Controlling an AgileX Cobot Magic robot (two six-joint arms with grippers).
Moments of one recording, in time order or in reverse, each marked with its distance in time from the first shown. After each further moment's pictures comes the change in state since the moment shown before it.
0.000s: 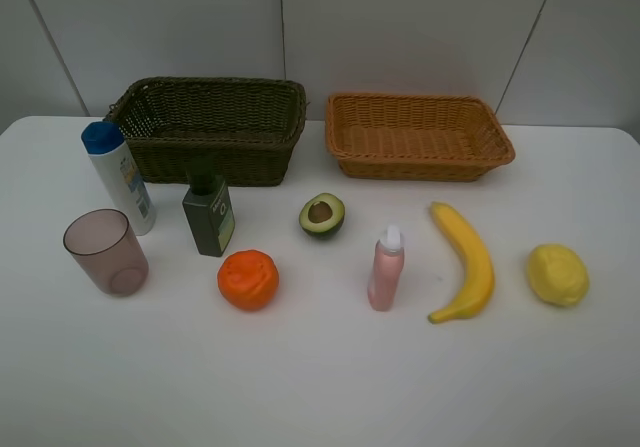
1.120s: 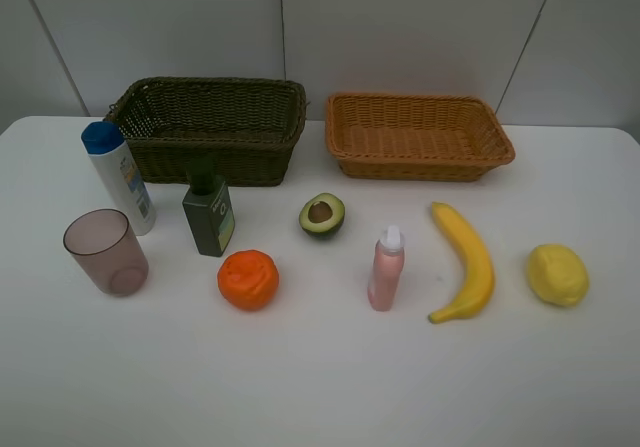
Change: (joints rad) left arm 0.000 0.000 0.000 0.000 0.000 0.000; right arm 0.000 0.000 0.000 0.000 0.000 0.000
